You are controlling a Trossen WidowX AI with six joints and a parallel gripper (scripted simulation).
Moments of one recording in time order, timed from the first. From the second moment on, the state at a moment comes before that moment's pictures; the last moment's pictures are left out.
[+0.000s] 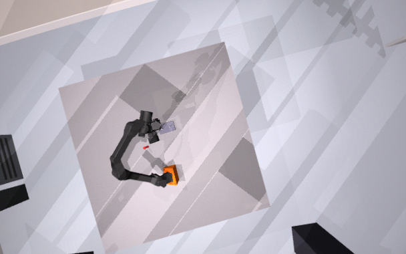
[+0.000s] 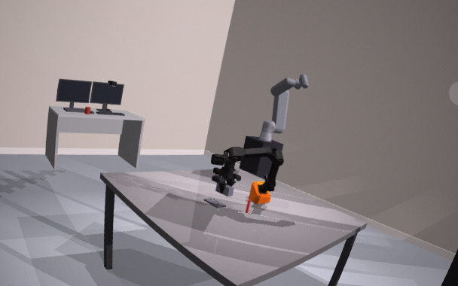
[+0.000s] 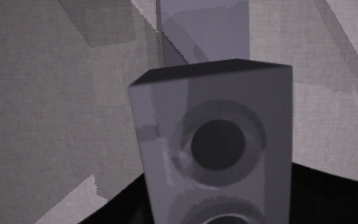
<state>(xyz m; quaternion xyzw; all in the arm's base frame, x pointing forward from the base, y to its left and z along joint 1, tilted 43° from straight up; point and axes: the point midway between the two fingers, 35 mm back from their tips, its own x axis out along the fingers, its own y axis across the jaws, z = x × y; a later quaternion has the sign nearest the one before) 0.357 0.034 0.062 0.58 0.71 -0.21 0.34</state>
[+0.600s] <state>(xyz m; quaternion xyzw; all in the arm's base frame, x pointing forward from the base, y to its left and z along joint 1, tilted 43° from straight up) 0.354 0.016 0.006 0.59 0.70 -0.23 0.33</state>
